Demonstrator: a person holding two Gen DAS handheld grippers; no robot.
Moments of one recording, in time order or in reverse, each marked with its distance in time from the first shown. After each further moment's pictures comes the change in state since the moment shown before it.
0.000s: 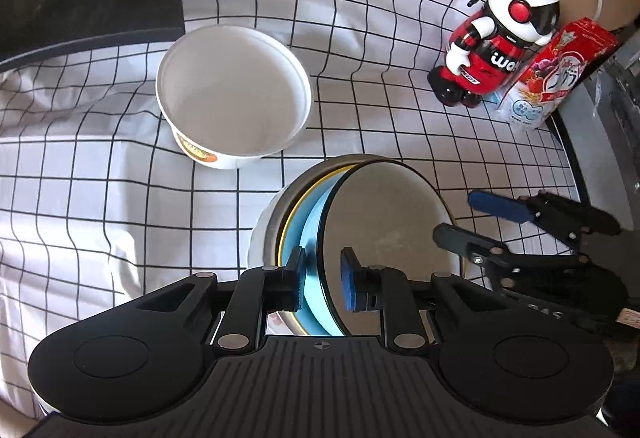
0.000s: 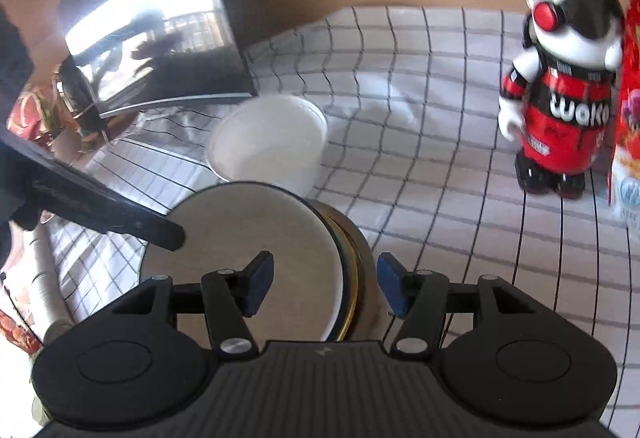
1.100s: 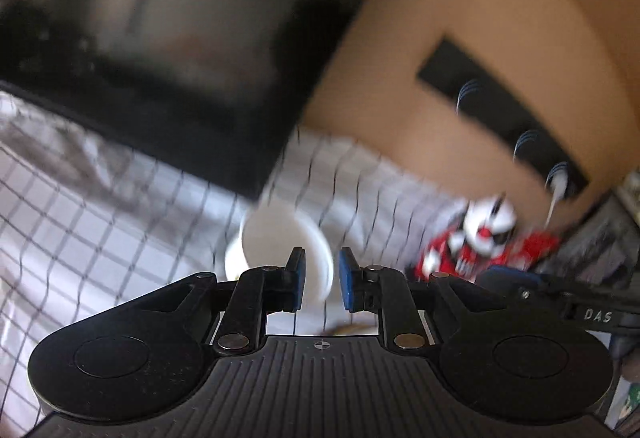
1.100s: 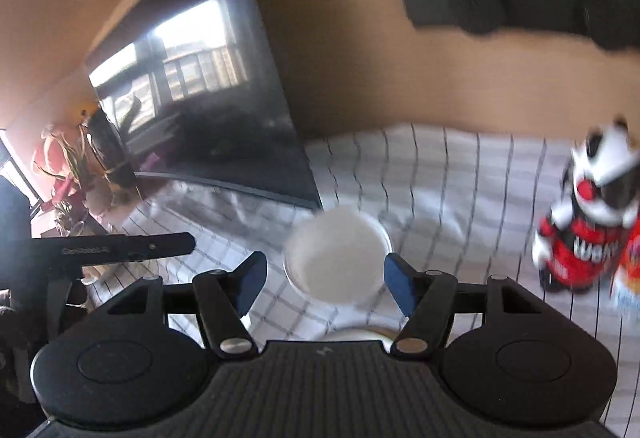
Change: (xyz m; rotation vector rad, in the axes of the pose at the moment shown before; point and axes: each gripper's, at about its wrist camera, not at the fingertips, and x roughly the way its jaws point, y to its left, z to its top) left arm -0.119 0.094 -0.024 -0.268 -0.565 -0.164; right arm -0.067 0.076 0.114 -0.040 -0.122 0.042
